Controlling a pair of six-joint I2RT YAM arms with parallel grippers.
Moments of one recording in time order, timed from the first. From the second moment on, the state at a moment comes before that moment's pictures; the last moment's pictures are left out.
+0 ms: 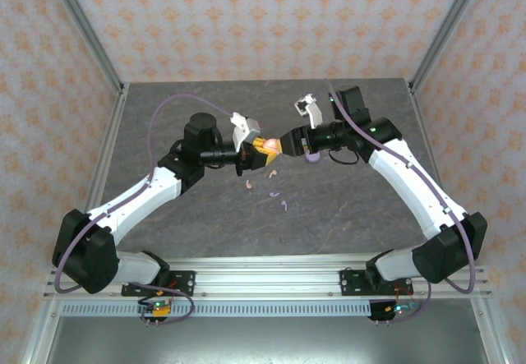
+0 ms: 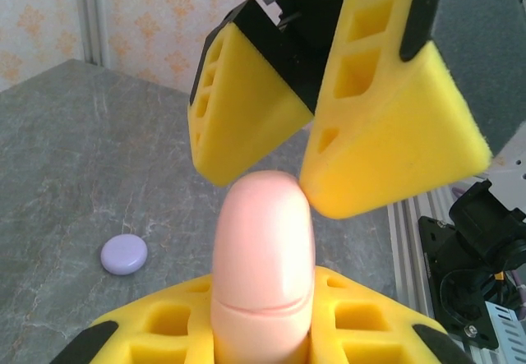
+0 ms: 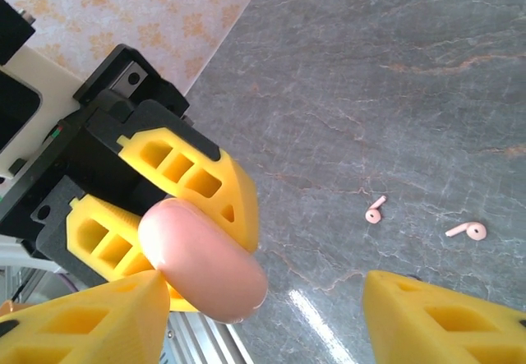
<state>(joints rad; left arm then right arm) -0.48 1.33 0.96 0.06 0.79 0.01 0.44 1.38 1.40 -0.77 -0.69 0.19</state>
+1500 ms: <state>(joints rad) -0.51 1.02 0.64 0.09 0.56 -0.05 0.50 1.69 1.14 -0.65 -0.42 0.38</state>
